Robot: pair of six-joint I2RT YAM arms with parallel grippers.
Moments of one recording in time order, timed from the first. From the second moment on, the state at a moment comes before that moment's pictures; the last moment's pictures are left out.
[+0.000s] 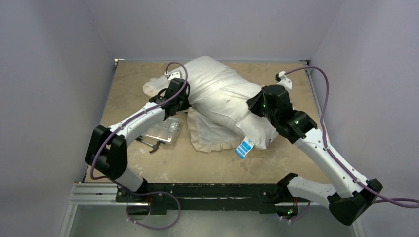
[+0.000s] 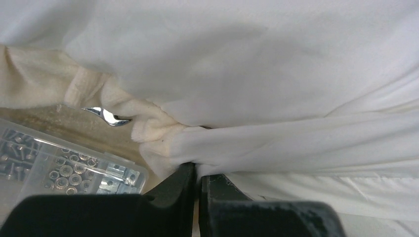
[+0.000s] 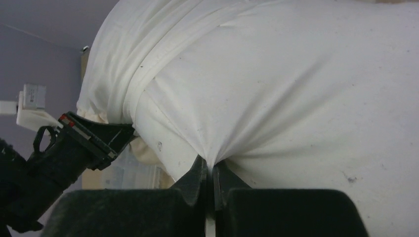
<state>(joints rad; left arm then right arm) -0.50 1.55 1.14 -0.35 -0.32 -0.61 0.58 1.07 1.16 -0.61 0.40 0.88</state>
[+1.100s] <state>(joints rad) -0.45 1.46 1.37 -0.42 -0.18 -0.39 0.22 1.28 1.08 -0.32 0.17 0.60</state>
